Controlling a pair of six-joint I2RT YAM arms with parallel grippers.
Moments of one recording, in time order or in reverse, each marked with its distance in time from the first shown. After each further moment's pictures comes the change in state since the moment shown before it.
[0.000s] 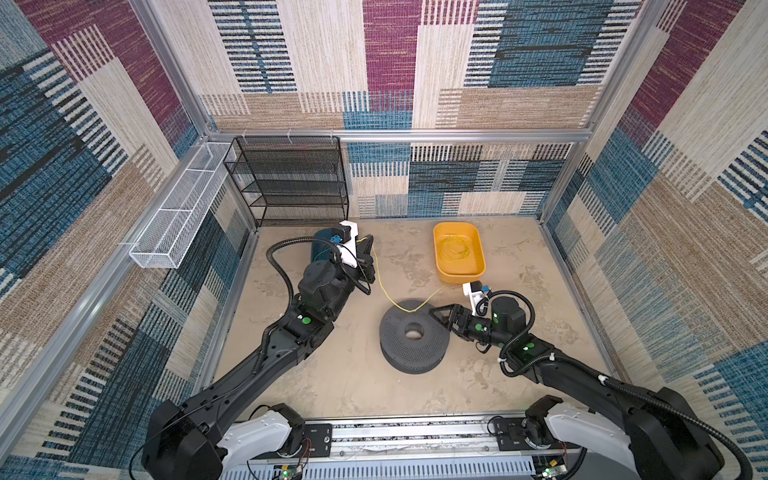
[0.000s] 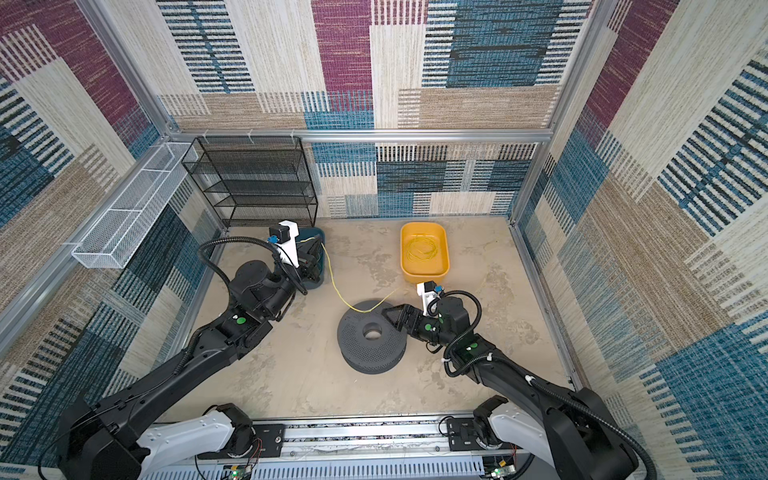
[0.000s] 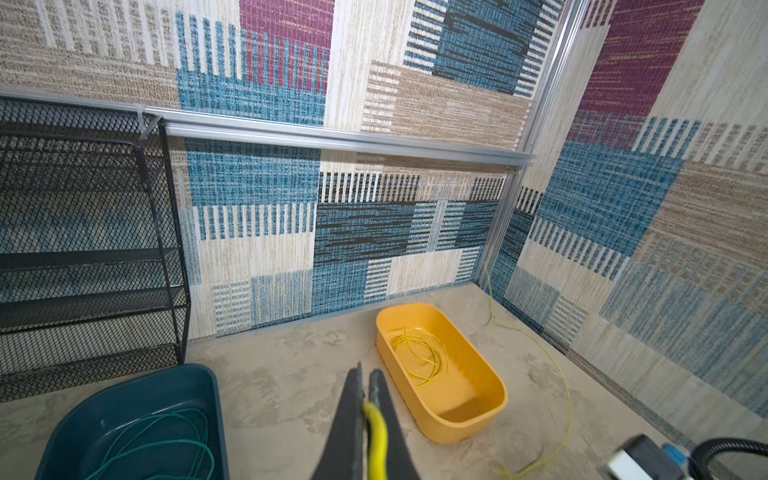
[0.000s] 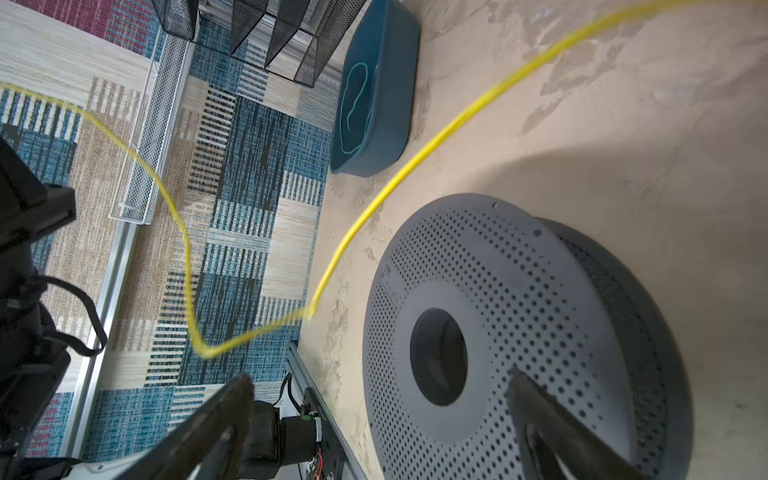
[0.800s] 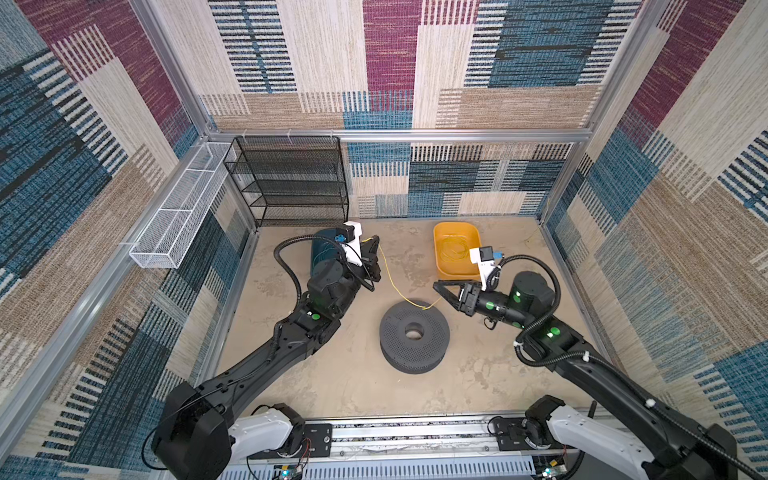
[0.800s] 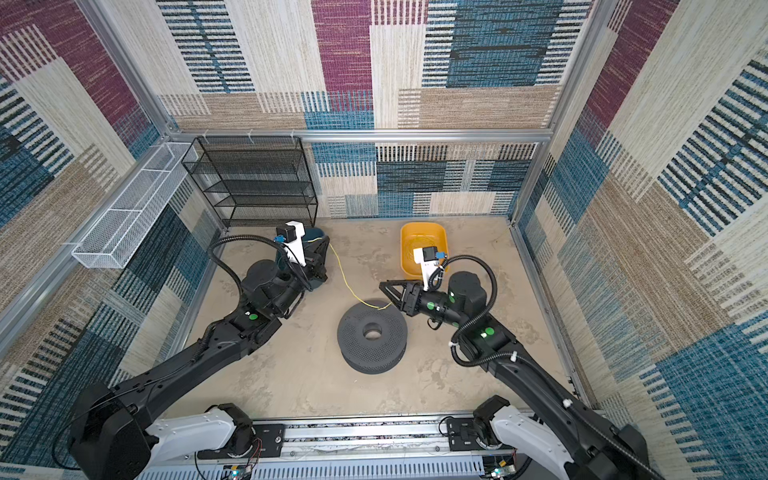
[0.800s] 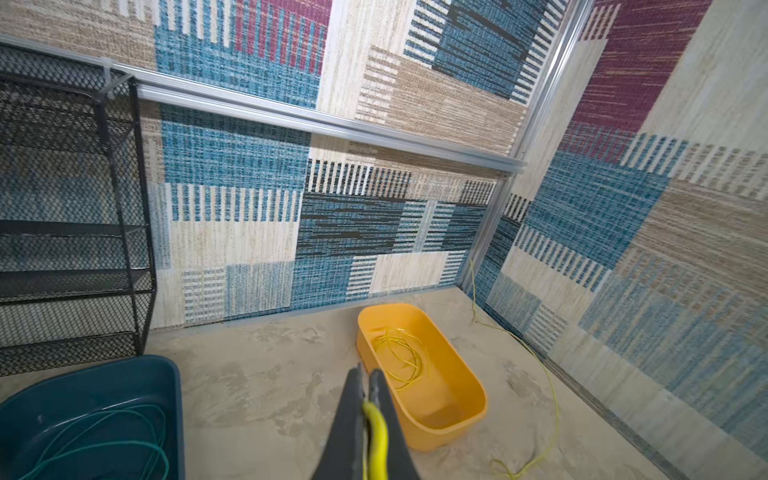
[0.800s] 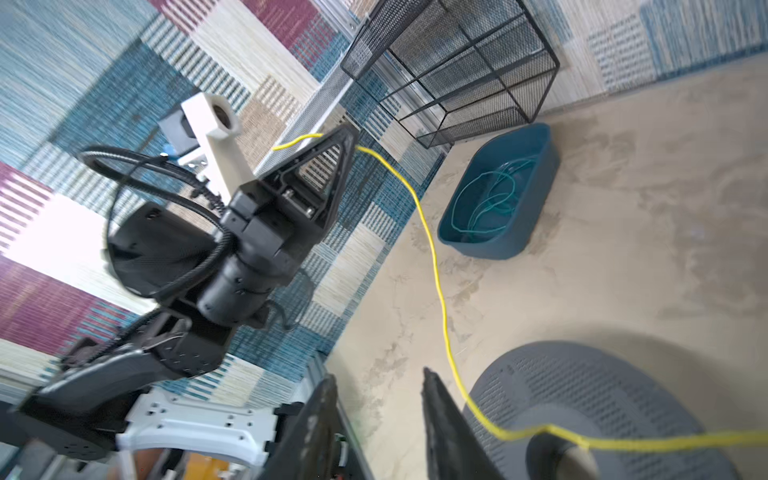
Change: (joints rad) left arm 0.002 0.044 -0.045 0.082 0.071 -0.098; right arm 0.030 0.019 0.417 -0.189 -0.027 -0.274
